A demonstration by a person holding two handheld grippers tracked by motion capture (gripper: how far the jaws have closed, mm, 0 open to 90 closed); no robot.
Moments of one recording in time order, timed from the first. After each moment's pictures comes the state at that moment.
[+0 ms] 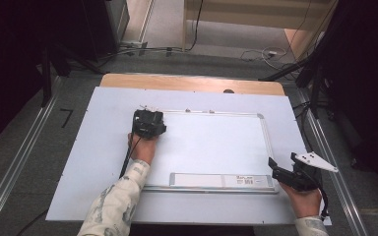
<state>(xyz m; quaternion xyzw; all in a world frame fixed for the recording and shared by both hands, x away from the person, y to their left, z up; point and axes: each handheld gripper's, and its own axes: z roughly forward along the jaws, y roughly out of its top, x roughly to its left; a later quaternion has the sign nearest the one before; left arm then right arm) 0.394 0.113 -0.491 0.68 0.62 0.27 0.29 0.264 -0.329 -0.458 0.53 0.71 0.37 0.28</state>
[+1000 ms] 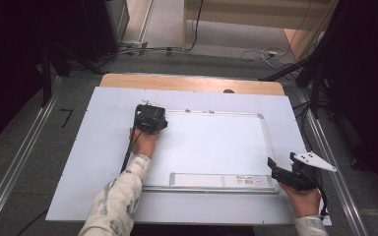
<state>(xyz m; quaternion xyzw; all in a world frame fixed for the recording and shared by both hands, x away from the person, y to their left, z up) 0.411 0.120 -0.490 0.69 0.61 0.26 0.29 0.265 -0.327 -0.458 0.53 0.71 0.37 0.28</state>
